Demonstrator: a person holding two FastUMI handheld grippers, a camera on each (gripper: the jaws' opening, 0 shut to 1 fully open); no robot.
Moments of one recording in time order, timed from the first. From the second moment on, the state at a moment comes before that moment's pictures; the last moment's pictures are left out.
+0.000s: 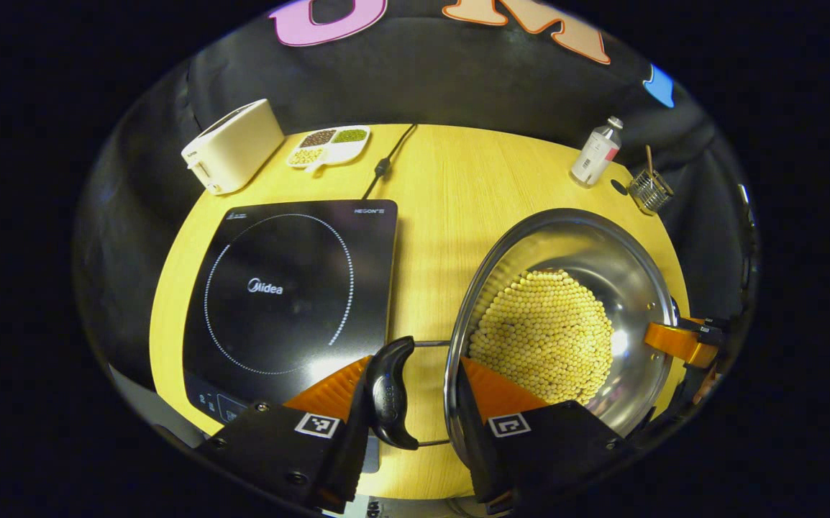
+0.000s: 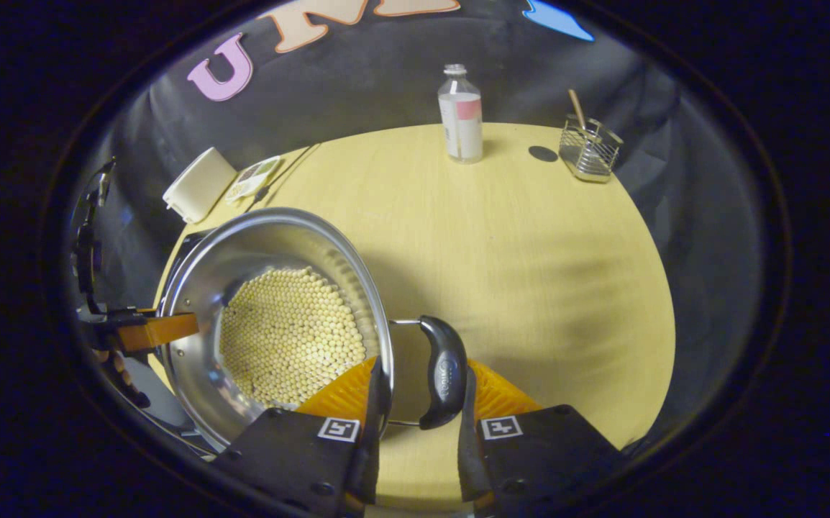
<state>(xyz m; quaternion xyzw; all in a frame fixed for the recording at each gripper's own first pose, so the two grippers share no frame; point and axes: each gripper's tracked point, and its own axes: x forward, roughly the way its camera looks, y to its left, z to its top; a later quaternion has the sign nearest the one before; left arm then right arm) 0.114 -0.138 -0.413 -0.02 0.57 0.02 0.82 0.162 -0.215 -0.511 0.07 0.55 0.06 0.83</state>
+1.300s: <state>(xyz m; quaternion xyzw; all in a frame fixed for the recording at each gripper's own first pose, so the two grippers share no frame) 0.155 0.084 -0.416 -0.06 0.57 -0.08 0.82 0.174 -0.188 -0.497 0.03 0.55 -0.02 0.84</state>
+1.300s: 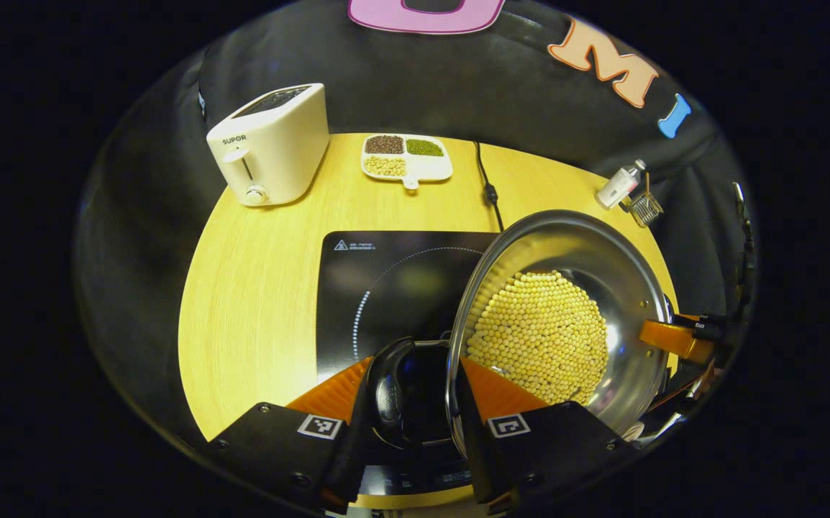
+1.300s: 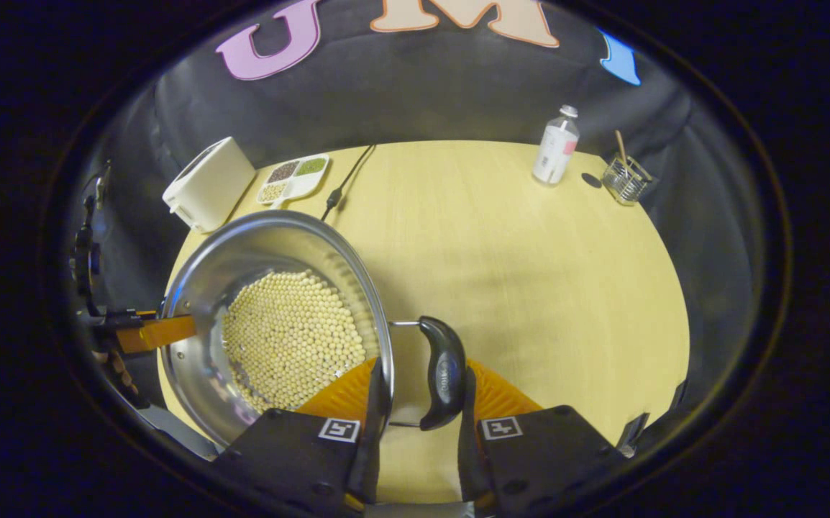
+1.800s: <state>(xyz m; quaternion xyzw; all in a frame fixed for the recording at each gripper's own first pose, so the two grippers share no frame) 0.175 0.123 -0.423 -0.04 0.56 -0.08 0.83 0.174 -0.189 -0.503 0.04 0.56 -0.02 0.83</state>
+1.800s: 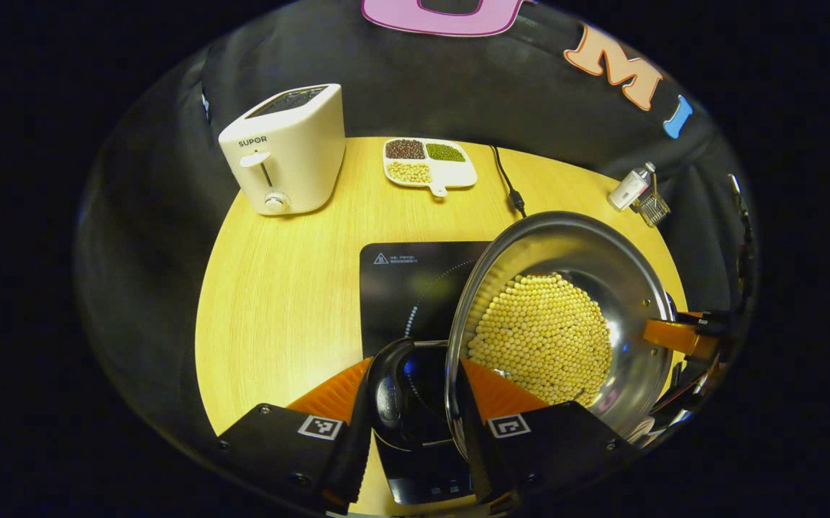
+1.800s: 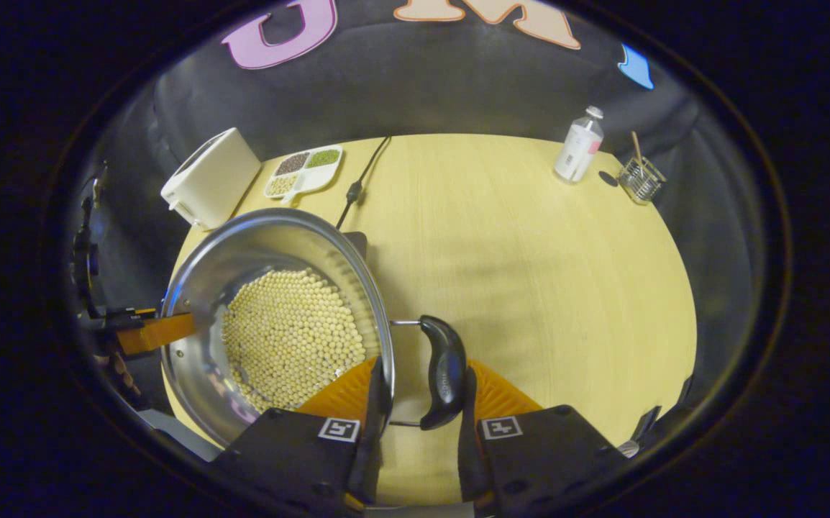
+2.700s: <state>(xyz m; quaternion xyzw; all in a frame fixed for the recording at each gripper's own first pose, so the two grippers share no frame) 0.187 0.154 -0.425 0.00 0.55 -0.08 0.83 0.172 -0.203 -0.499 0.05 0.55 -0.01 0.83</state>
